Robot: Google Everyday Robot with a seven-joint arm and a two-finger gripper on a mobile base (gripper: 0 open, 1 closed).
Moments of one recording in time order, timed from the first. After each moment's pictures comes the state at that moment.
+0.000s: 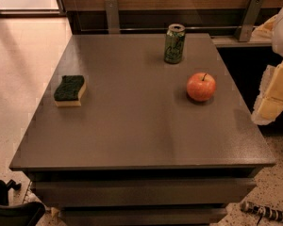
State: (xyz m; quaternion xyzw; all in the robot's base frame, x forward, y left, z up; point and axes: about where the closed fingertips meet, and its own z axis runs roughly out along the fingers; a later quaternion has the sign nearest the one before) arm 0.438 -0.214 0.986 -0.60 0.78 -0.05 0.17
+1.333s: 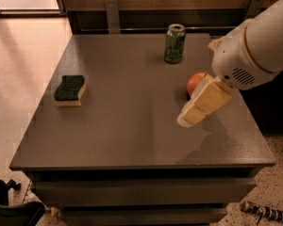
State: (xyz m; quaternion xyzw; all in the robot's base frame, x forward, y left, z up) arm 0.461 -0.119 0.952 -0.53 0.79 0.03 0.31
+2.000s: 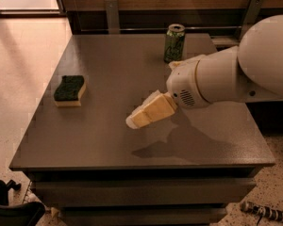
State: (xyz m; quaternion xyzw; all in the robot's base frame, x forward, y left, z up) arm 0.484 -0.027 0.907 -0.46 0.77 0.17 0.40
